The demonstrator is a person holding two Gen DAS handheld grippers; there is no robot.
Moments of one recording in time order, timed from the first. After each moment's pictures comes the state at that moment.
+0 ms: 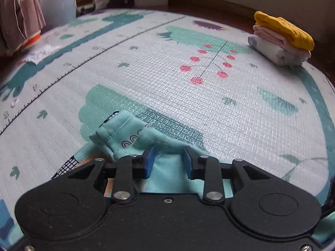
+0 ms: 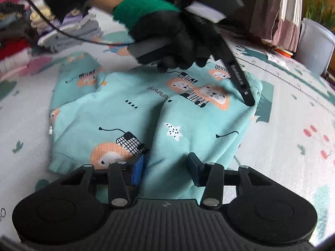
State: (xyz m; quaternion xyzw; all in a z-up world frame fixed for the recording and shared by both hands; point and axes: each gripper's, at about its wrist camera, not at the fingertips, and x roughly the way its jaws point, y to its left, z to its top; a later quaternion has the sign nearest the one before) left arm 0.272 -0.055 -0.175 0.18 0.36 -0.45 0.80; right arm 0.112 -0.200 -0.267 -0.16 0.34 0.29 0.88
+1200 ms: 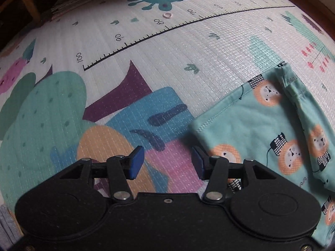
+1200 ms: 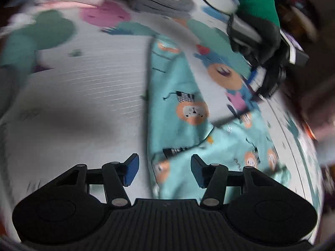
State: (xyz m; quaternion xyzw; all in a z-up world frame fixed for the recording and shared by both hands) left arm 0.329 0.147 -0.136 0.16 0.51 -0.21 0.82; right arm 0.032 0.035 -0.233 -0.40 0.35 0.32 0.79
